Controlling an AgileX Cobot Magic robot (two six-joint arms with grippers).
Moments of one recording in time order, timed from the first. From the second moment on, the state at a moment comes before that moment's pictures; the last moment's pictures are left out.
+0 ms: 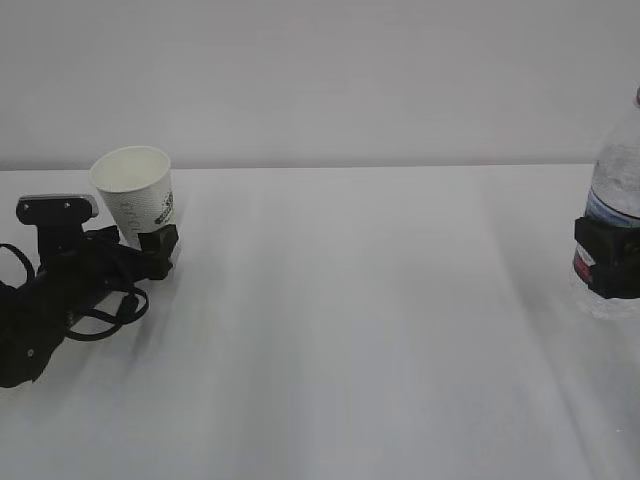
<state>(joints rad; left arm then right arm) -0.22 2.24 -0.75 -0.01 -1.15 -0.19 -0.06 1.50 -0.34 -0.31 -0.75 0.02</state>
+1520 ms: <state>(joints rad) -0.22 2.33 -0.93 -0.05 -1.15 -0.21 -0.06 1.50 -0.34 -0.28 -0.77 -0.01</state>
